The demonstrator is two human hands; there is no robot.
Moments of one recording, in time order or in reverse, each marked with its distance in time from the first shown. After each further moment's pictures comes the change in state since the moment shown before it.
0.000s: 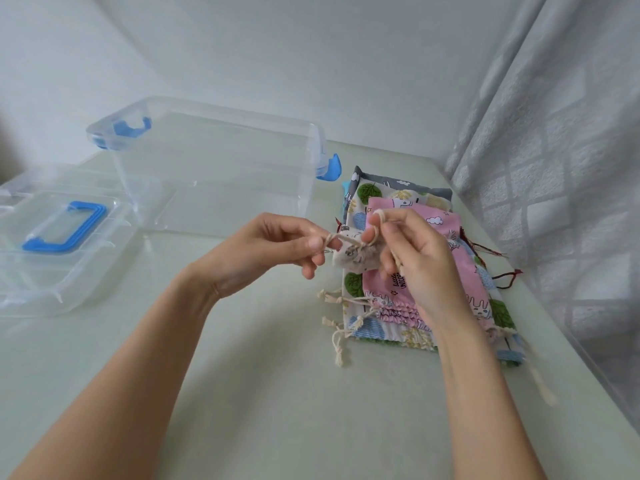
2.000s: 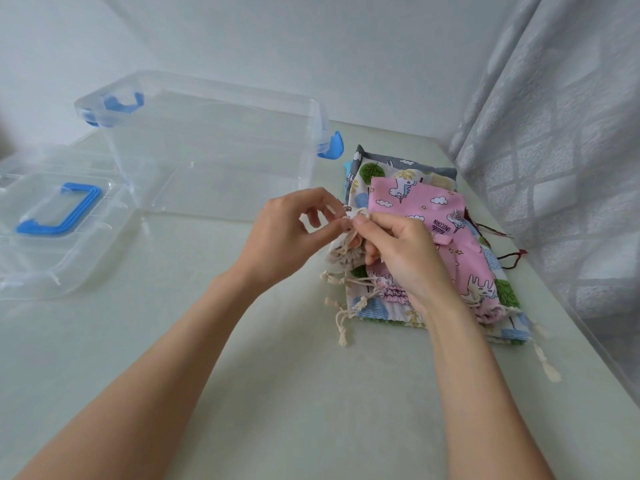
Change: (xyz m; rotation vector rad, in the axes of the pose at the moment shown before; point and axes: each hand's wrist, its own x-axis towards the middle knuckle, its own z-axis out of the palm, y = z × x) left_hand 0.016 -0.020 0.024 0.697 0.442 0.180; right_hand 0.001 0.008 0.018 -0.228 -0.026 0.120
